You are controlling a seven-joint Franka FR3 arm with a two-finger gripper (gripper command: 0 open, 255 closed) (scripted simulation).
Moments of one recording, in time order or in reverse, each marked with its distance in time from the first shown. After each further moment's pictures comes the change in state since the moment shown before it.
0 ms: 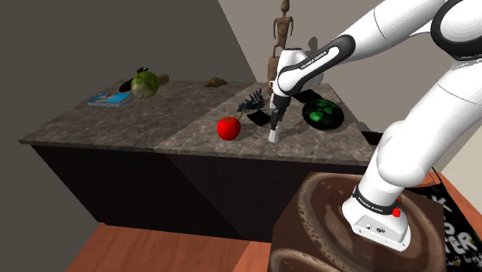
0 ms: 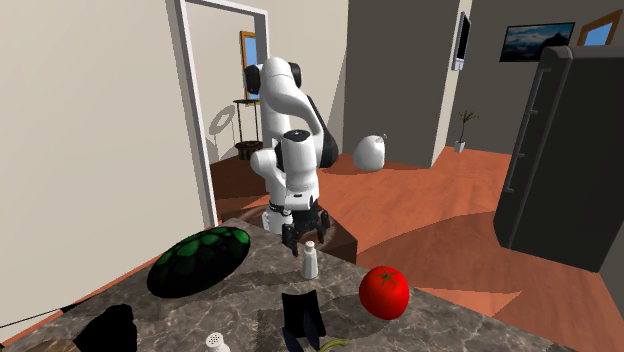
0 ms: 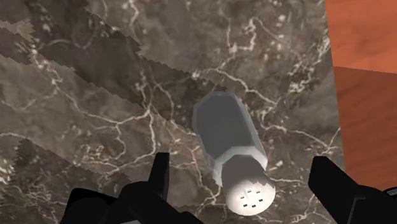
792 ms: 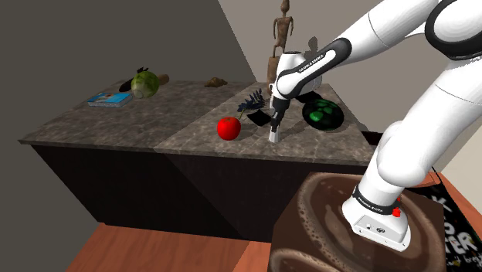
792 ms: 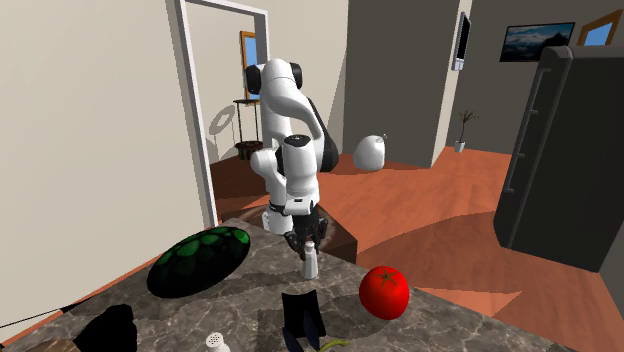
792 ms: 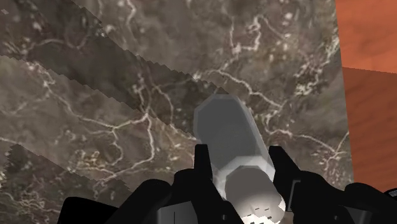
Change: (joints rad) arm 0.003 0.027 -0.002 -0.010 0.010 0.038 -0.008
